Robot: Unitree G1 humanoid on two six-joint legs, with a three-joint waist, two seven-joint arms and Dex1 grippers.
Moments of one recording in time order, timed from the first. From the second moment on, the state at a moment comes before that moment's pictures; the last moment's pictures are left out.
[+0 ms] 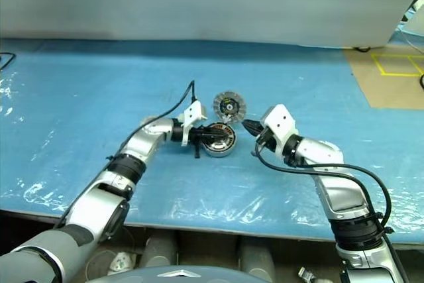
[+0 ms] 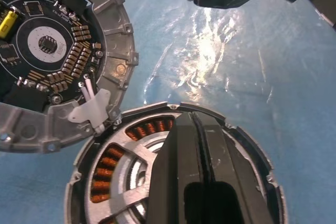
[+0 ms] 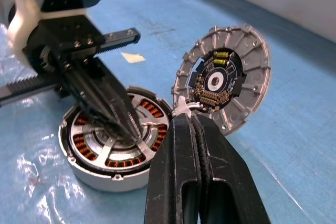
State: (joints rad) left arm -0.72 0.17 -0.18 0.66 -0.12 0.02 -1.21; right arm -0.22 -0.52 0.02 -0.29 0.27 0.41 0.68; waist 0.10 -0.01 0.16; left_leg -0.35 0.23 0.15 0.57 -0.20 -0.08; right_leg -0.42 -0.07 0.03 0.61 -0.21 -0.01
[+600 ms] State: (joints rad) left arm -0.42 0.38 -0.11 0.10 -0.34 0.37 -1.19; right arm -0.59 -0.38 0.05 0.28 0.12 0.22 0.56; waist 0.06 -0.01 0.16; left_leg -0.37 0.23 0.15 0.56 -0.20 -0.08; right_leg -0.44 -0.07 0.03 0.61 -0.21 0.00
